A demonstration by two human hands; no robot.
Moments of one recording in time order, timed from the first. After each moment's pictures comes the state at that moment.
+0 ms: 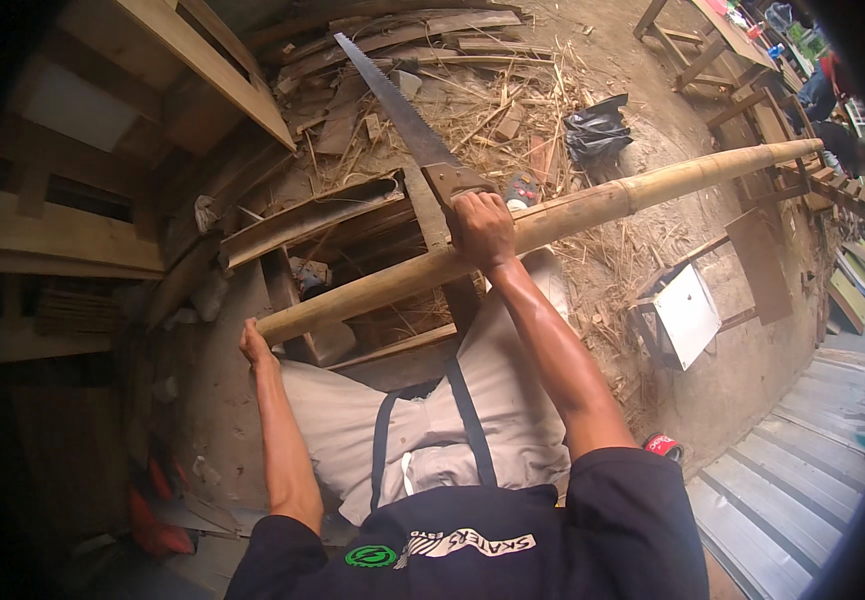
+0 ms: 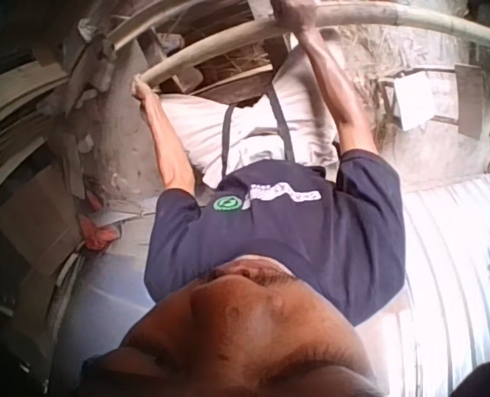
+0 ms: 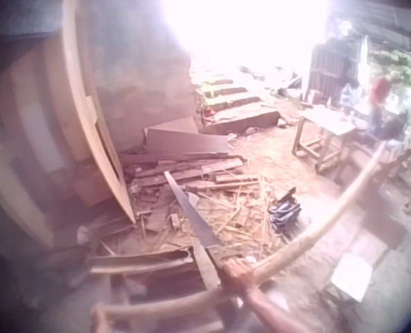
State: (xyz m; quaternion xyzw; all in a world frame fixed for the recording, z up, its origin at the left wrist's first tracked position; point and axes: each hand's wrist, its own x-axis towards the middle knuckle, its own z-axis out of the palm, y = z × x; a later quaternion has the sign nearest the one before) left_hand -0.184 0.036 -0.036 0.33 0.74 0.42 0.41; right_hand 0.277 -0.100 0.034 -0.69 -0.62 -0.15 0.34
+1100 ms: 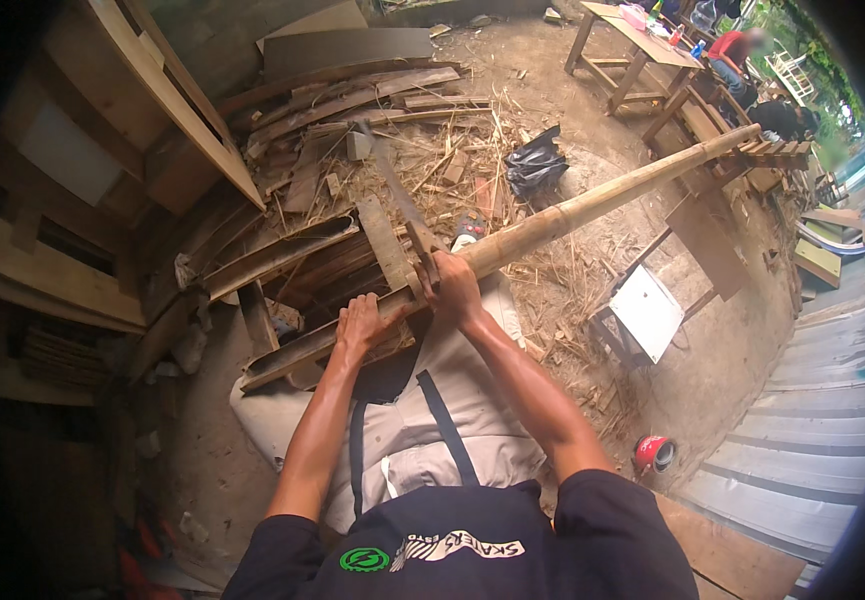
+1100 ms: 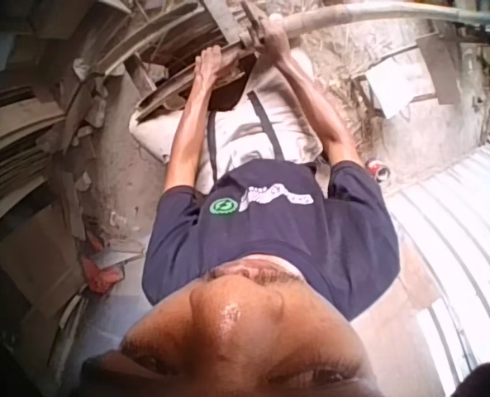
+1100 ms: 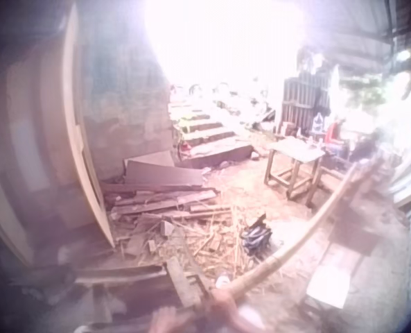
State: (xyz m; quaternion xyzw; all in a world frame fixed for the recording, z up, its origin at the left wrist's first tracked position) left_hand 0.062 -0.082 0.024 0.90 0.38 -0.04 0.20; right_hand 0.234 -0.191 0.061 -0.74 -0.51 0.00 0.45
